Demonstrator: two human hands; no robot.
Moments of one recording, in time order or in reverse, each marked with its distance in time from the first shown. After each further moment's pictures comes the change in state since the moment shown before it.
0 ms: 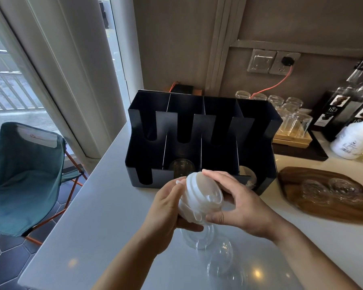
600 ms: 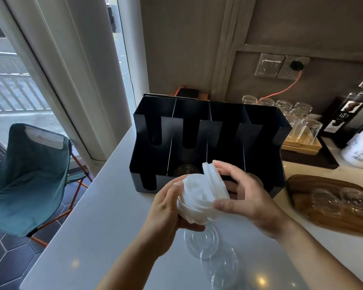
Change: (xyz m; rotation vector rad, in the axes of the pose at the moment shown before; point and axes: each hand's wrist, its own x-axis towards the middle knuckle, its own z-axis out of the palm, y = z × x) left_hand 0.008 0.010 -0.003 -0.079 0.073 0.042; right_hand 0.021 -0.001 -0.011 0.428 0.040 -0.015
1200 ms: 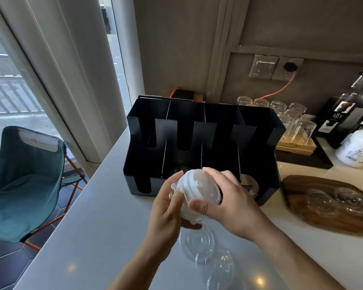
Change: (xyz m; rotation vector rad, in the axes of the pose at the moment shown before) left_hand 0.004 -0.018 0.008 0.094 0.024 0.234; right_hand 0.005 -0.009 0.025 -0.670 0.173 0.079
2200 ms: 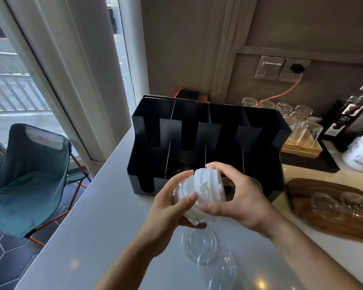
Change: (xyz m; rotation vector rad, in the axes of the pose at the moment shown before) left_hand 0.008 0.002 -0.016 -0.119 -0.163 -0.120; right_hand 0.006 0.005 -0.016 0.243 -0.023 -0.108
